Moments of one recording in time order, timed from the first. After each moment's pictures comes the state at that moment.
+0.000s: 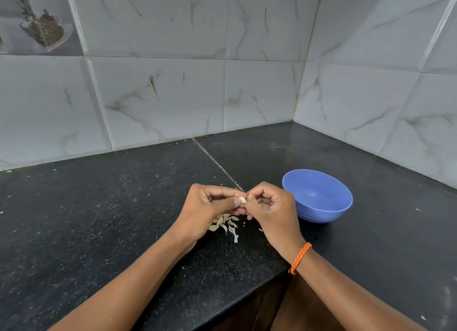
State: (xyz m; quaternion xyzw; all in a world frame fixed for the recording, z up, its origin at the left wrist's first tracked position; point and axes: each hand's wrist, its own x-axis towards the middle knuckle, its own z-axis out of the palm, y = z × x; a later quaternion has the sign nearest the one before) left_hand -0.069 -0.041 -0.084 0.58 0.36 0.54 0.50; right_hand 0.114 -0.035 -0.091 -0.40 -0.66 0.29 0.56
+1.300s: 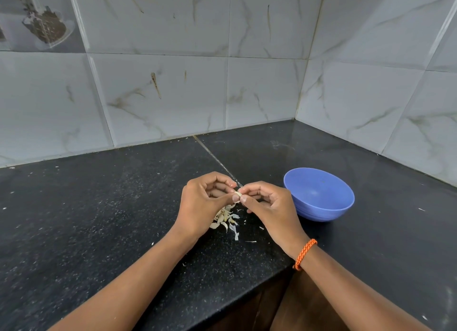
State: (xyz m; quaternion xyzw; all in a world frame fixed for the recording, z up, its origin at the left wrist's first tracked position) left_hand -0.069 -0.035 -0.085 0.59 0.44 0.57 0.37; right_hand 0.123 -0.023 -0.100 -0.39 -0.68 0.35 0.52
